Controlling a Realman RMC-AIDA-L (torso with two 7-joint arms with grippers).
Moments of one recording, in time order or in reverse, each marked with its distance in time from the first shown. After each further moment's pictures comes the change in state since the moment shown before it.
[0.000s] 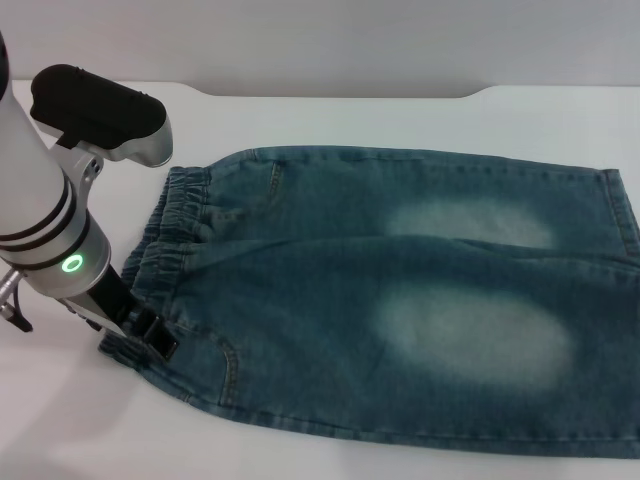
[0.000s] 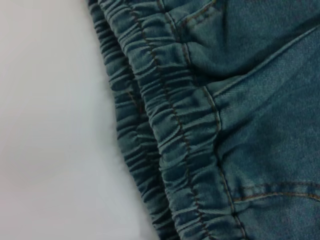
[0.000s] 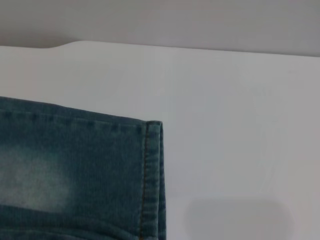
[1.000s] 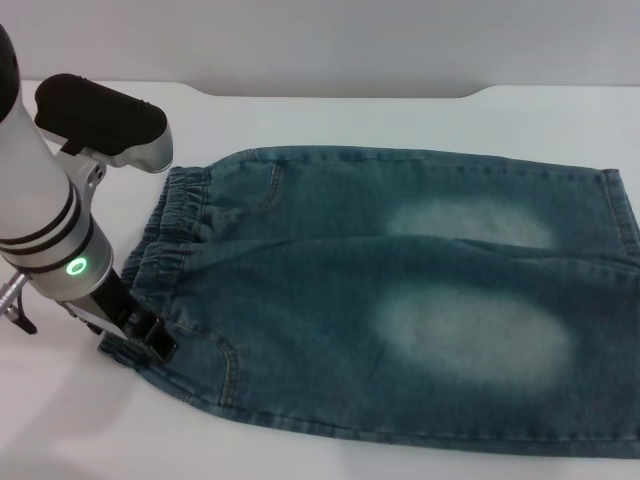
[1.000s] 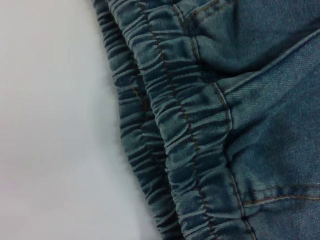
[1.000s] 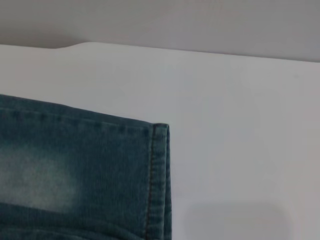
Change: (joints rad) left arm -0.014 0.001 -0.001 0.070 -0.001 0.045 0.002; right arm 0.002 -0.002 -0.013 0.004 0.000 -0.004 -0.010
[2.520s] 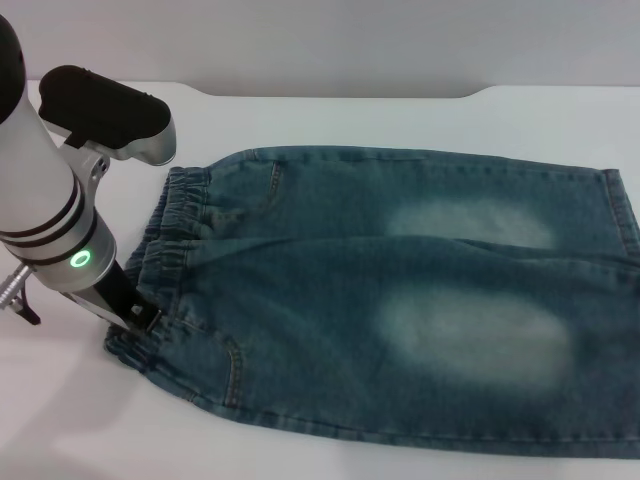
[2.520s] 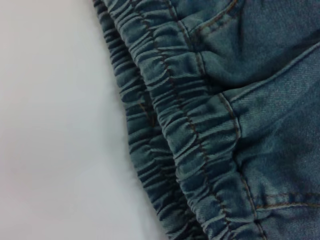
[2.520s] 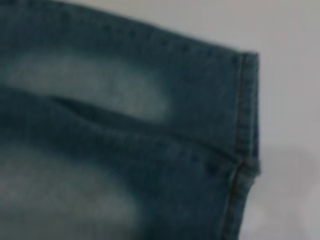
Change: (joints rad) left arm -0.014 0.000 -0.001 0.016 0.011 0.024 0.006; right arm 0.063 0.001 -0.098 0.044 0.034 0.269 0.006
